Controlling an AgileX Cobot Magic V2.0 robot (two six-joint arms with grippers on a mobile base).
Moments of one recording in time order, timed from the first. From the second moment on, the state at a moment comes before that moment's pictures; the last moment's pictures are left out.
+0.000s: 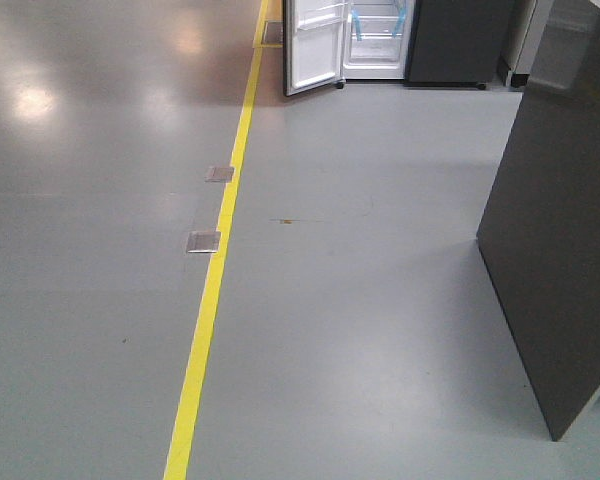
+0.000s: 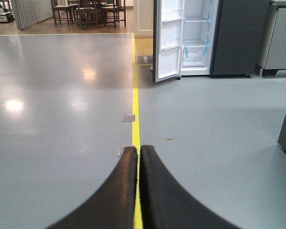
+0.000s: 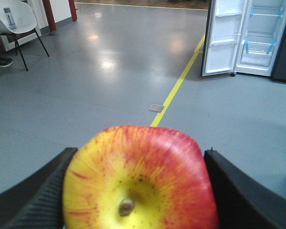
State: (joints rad) left arm -0.05 -0.01 0.03 0.10 0.22 -0.15; right arm -0.11 0.65 -1.04 0.60 0.85 -0.53
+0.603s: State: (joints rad) left arm -0.05 -0.01 0.03 0.10 0.22 -0.15; right arm -0.11 0.65 -1.04 0.60 0.85 -0.53
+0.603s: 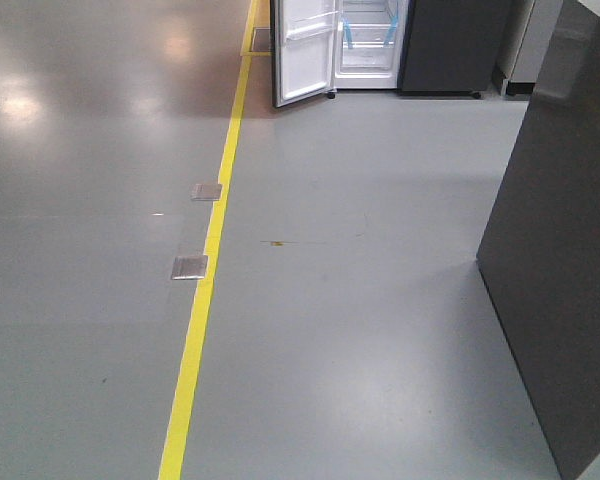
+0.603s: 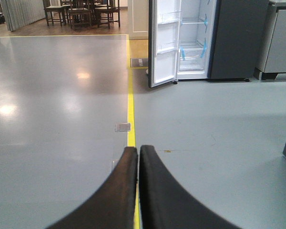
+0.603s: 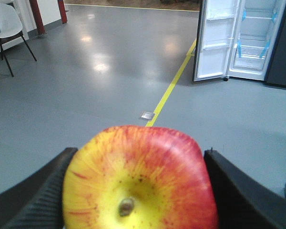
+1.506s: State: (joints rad) left arm -0.05 -0.01 0.03 0.10 0.22 -0.15; right arm -0.11 0.65 -1.04 0.60 0.85 -0.53
